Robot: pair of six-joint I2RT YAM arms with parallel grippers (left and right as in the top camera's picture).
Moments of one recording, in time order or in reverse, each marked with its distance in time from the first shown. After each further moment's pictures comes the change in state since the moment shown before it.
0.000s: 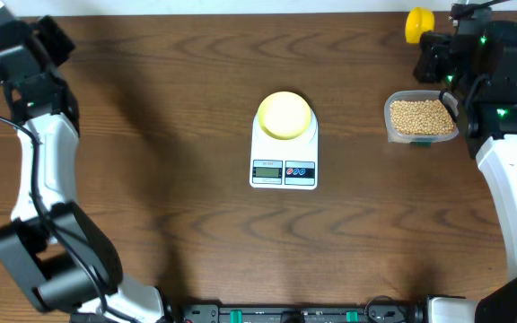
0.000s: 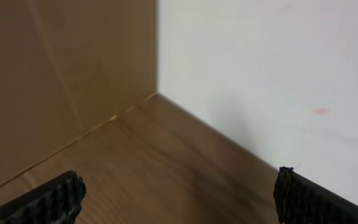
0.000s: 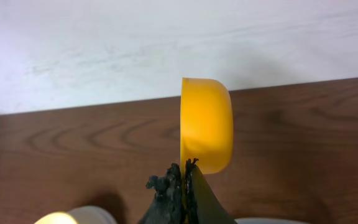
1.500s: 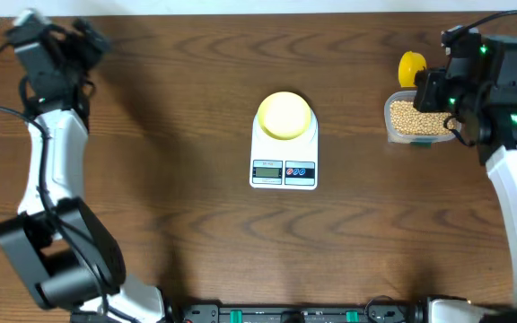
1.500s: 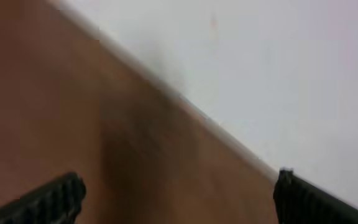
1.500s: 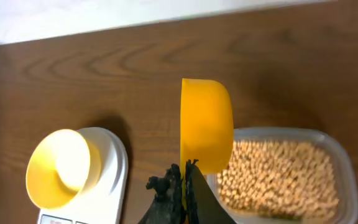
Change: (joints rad) left arm -0.061 -0.003 0.004 -0.189 0.394 -0.304; right arm -0.008 -0.072 0.040 -0.398 -0.053 -0.097
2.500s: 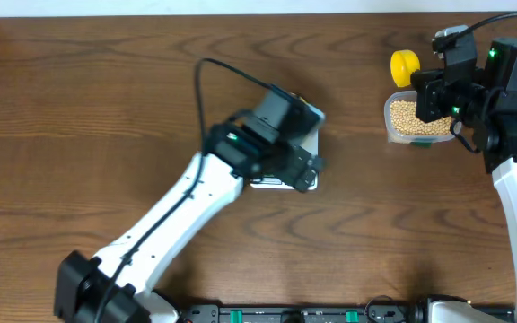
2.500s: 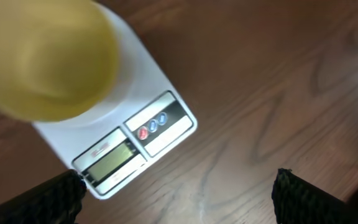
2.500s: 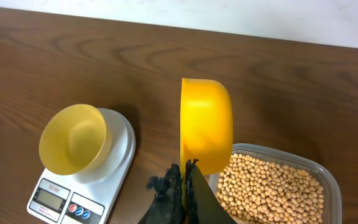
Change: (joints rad) left arm -0.988 -0.179 -0.023 -0.740 0.042 0.488; right arm 0.000 -0.050 0.012 -0.042 -0.097 -0.198
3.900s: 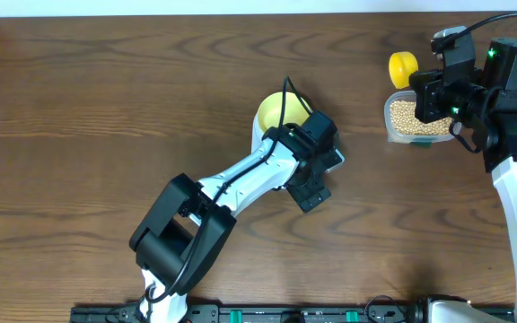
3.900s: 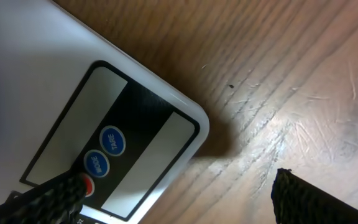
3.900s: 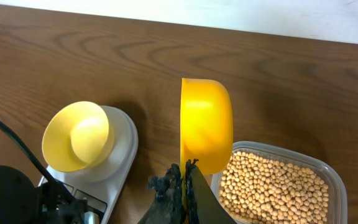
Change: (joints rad) left arm -0.067 0.393 -0.004 0.068 -0.023 0.262; right arm 0.000 0.004 0.000 -0.007 -0.008 0.000
